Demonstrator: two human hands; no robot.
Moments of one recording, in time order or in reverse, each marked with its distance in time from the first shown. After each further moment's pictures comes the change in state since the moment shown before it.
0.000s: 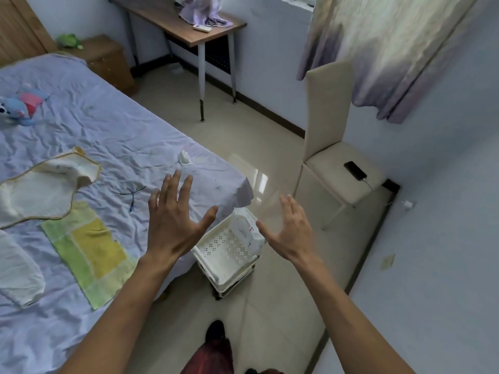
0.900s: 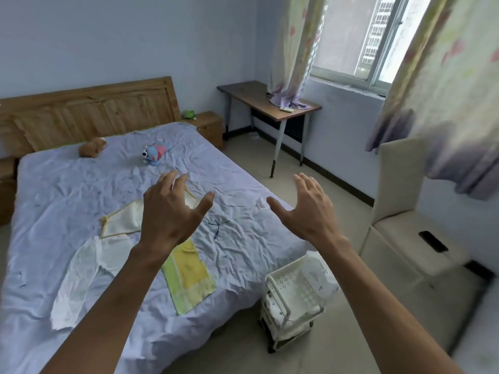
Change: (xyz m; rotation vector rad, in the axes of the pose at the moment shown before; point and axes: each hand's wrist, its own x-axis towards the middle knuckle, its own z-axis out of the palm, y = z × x) left_hand -0.093 -0.132 -0.249 0.126 0.288 -0.217; right_hand -0.067 -0.273 -0.065 -0.029 0.147 -0.408
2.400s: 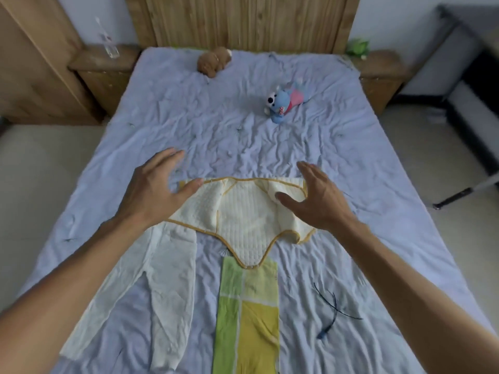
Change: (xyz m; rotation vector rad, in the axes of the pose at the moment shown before) left_hand 0.332 -0.569 0.277 0.043 0.025 -0.450; right_hand 0.497 -0.253 0.631 0.146 -0.552 -0.538
